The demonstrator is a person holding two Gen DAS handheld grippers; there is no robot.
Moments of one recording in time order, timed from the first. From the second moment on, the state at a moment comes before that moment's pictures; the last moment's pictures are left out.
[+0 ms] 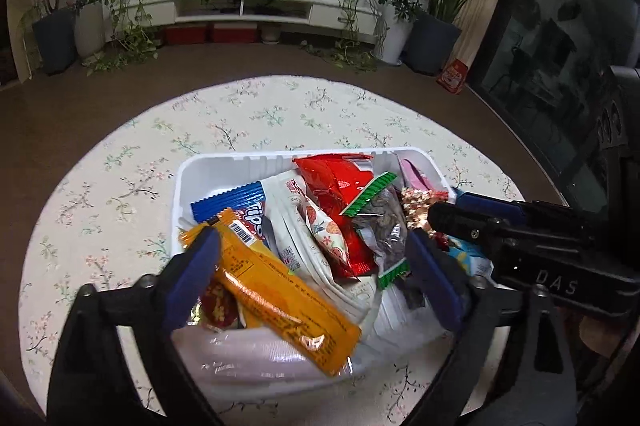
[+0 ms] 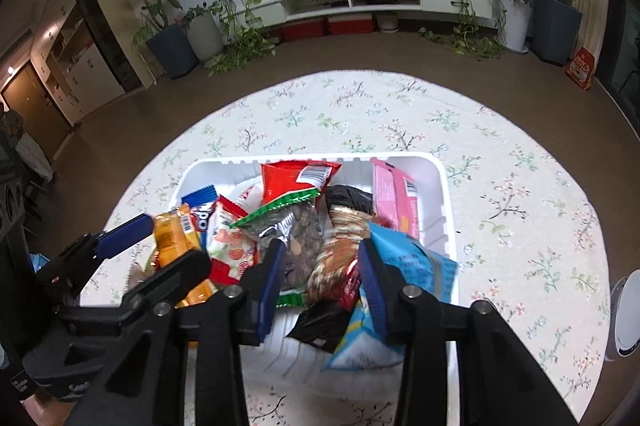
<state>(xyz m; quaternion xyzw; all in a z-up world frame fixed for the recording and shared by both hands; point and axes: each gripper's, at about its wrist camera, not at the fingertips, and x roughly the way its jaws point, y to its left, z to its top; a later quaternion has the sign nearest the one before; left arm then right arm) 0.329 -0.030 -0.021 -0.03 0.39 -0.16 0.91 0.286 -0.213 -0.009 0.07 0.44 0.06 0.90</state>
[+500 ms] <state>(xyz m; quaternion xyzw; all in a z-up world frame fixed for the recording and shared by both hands) 0.112 -0.036 0.024 0.05 0.25 -0.02 0.97 0.105 -0.214 0.015 0.09 0.28 0.05 0.95</state>
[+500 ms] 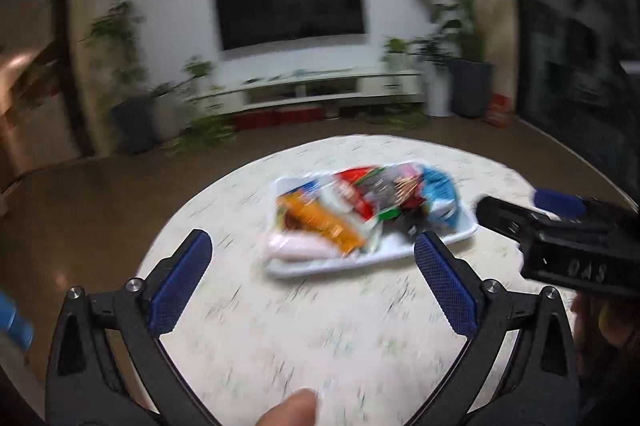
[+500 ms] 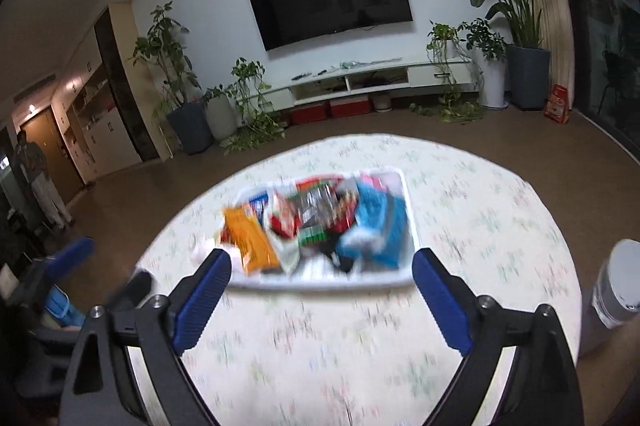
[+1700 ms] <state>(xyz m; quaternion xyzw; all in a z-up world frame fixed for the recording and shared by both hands) 0.059 -0.019 -0.014 -0.02 0.35 -0.03 0.94 0.034 -0.198 -0.046 0.03 0.36 -0.02 0.93</state>
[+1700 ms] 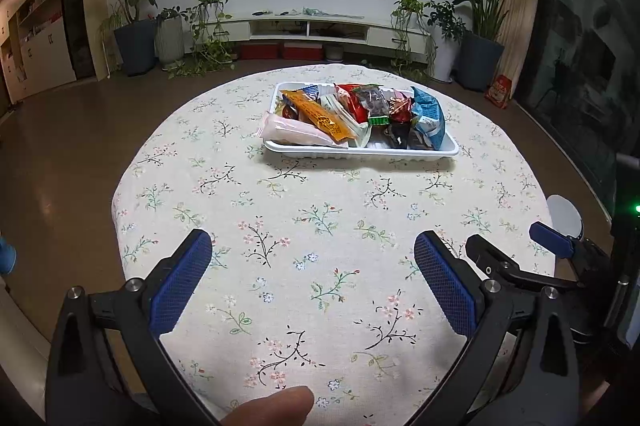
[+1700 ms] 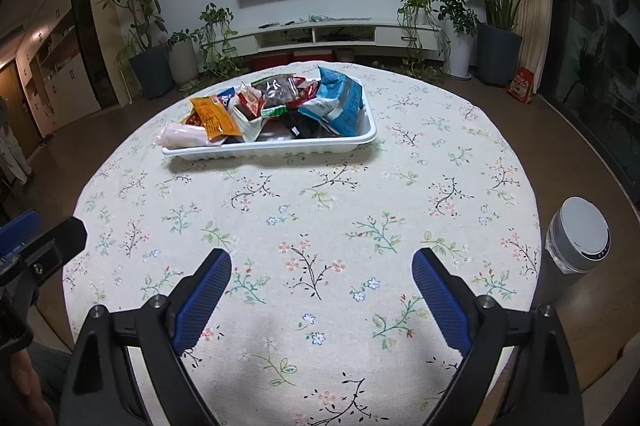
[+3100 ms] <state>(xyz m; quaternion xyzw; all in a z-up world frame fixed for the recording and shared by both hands) 0.071 -0.028 -0.044 0.02 0.37 0.00 0.93 0.042 -0.195 -0.063 0.00 0.40 -0.06 0.91</state>
